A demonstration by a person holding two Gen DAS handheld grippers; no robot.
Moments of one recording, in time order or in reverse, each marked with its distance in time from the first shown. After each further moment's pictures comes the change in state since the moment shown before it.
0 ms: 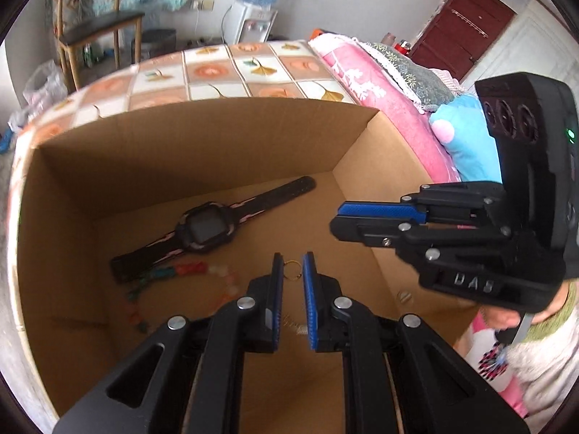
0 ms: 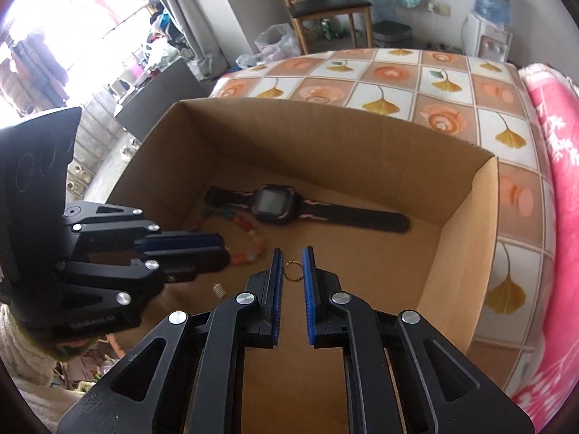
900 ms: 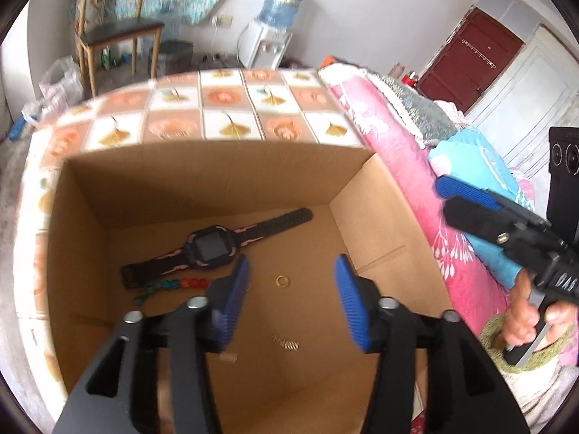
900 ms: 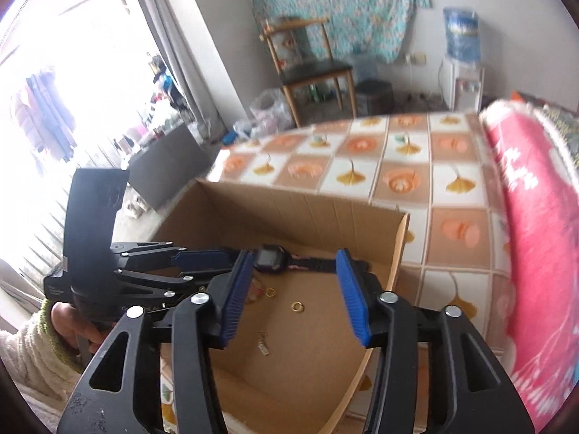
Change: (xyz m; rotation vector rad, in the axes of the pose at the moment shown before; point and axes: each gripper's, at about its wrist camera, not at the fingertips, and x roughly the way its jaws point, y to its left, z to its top) left arm -0.041 -0.005 0.003 -0.052 -0.129 0.031; right arm -0.108 -0.004 -0.014 0.022 -0.326 0.001
